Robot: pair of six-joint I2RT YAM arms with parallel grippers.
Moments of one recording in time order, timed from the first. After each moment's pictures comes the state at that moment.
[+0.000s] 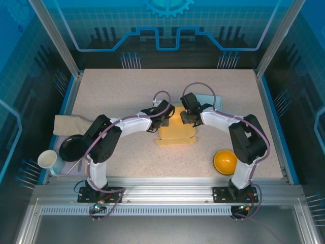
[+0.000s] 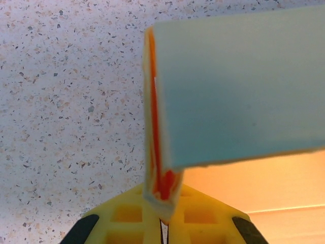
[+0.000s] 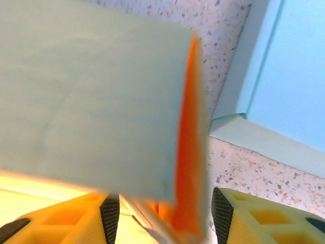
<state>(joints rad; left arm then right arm) -0.67 1.93 1.26 -0.36 -0.37 -0.60 0.51 1.80 1.17 -0.42 0.26 0.19</state>
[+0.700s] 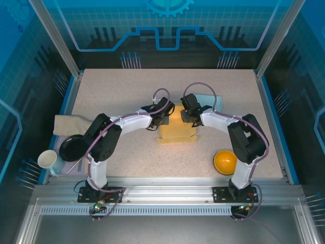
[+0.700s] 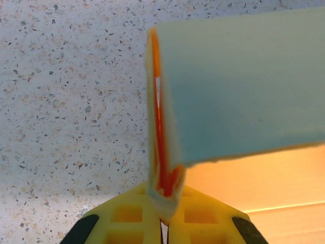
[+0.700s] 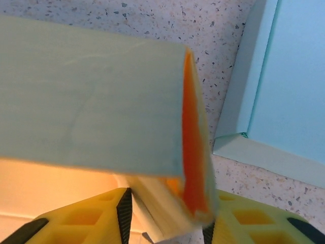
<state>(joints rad) -0.65 1.95 1.31 -0.42 -0.33 -0.61 0.51 1.83 1.14 -0.30 0.28 0.24</state>
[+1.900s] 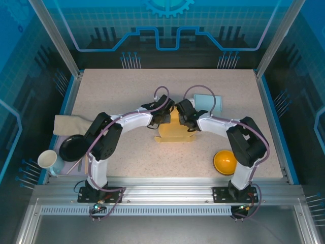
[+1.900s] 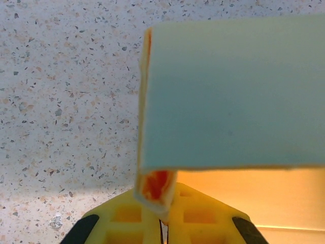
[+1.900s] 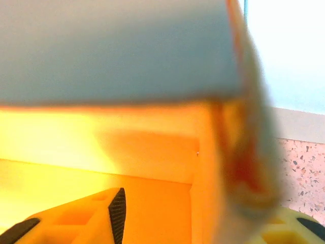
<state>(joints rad) -0.63 1.98 1.36 -0.43 -0.24 -0.62 0.60 1.77 1.09 -0.29 0.39 0.46</state>
